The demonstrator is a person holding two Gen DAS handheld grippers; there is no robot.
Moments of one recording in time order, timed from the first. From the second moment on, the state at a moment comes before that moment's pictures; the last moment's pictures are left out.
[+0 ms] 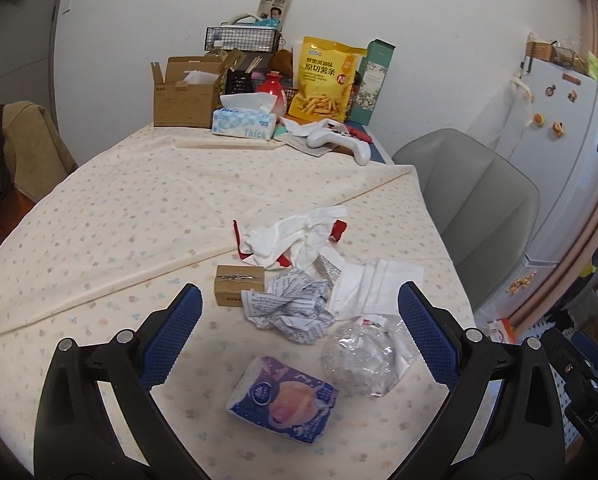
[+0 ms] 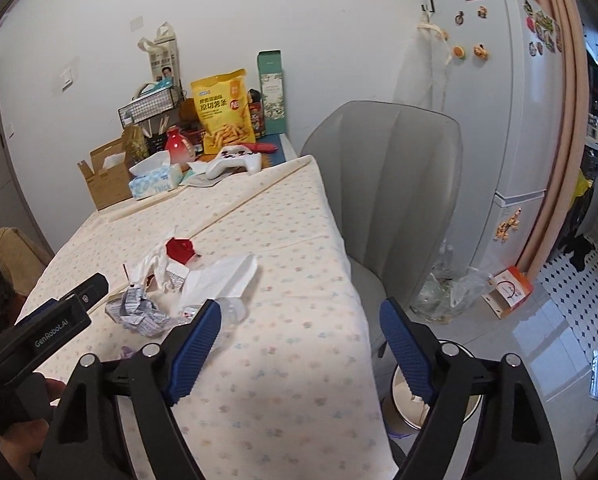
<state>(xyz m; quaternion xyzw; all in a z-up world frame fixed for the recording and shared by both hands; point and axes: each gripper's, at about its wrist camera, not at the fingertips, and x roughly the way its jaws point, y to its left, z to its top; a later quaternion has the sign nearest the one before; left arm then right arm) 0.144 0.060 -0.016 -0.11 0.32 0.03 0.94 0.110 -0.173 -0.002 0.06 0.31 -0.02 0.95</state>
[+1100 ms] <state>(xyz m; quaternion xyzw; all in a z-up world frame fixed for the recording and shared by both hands) 0.206 0.069 -0.042 -0.10 0.32 0.08 0.94 0.196 -0.134 -0.045 0.07 0.37 0.04 0.93</state>
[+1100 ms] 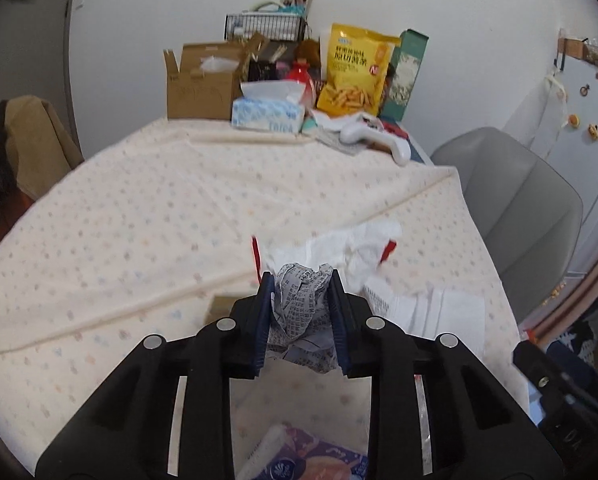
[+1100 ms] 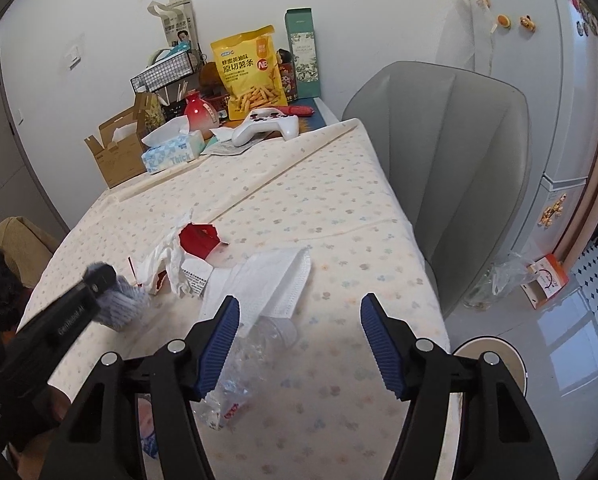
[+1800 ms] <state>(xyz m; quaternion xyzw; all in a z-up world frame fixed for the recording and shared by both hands) 0.235 0.070 -0.060 -0.08 0.34 0.09 0.93 0.239 -0.102 -0.075 0.08 0.41 0.09 0.90</state>
